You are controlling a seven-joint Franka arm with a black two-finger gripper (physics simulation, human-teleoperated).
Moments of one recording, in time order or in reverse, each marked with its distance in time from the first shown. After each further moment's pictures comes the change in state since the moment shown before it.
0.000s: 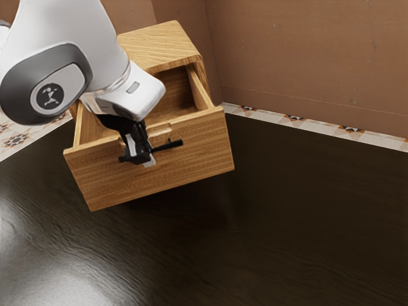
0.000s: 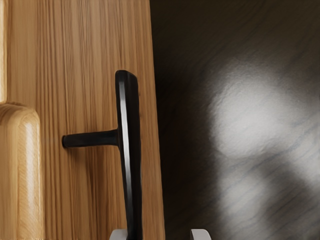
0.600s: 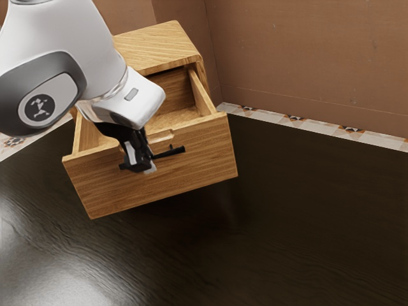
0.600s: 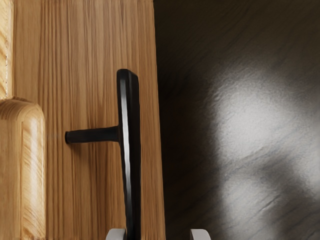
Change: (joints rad) arm 0.002 -0.059 -0.041 -0.059 -0.001 0.007 -0.050
